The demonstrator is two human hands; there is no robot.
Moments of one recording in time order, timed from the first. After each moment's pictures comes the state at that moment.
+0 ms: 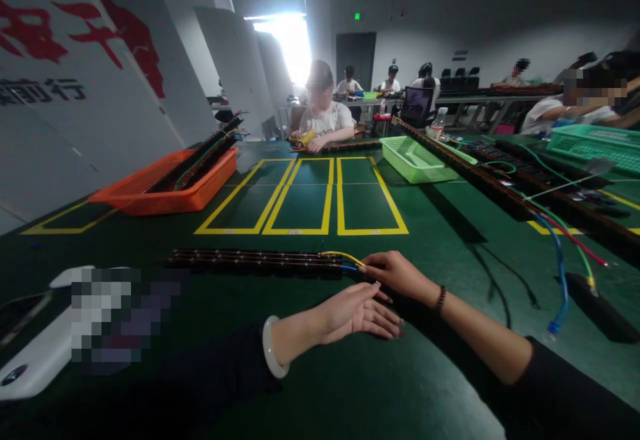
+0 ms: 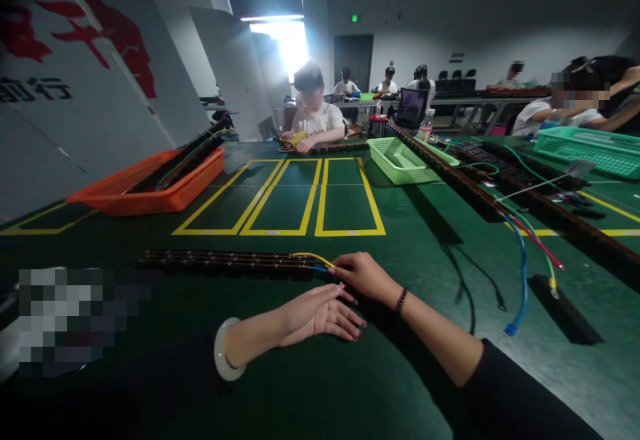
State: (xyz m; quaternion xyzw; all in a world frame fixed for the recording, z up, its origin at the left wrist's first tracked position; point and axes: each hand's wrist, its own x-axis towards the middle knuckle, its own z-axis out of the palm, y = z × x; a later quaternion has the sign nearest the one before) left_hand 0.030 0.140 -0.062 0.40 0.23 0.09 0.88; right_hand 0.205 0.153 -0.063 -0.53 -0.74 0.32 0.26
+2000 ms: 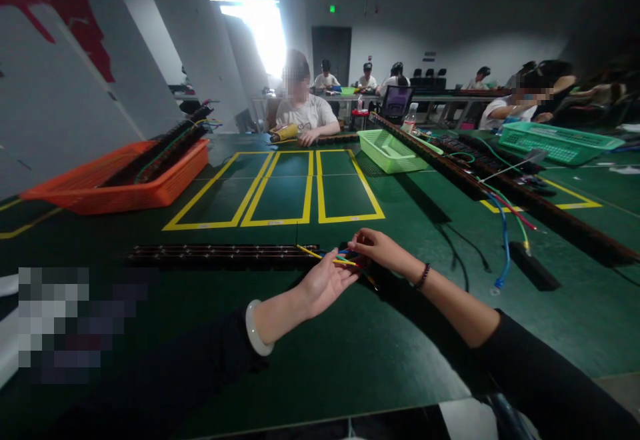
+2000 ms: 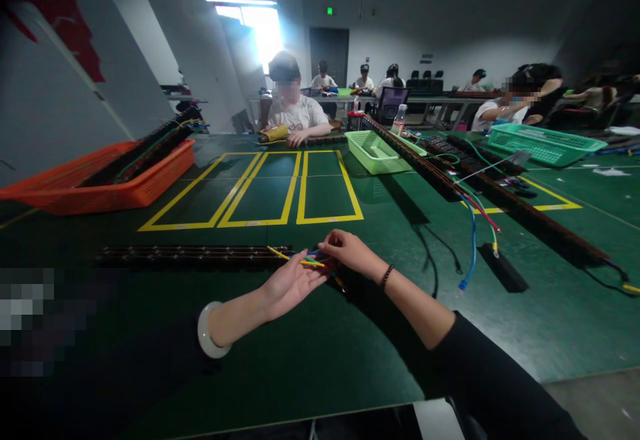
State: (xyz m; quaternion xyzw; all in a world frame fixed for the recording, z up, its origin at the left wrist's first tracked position) left_hand 0.038 0.143 -0.062 0.24 0.26 0.27 0.90; right_hand 0.211 0.143 -0.063 -0.59 -0.64 0.37 0.32
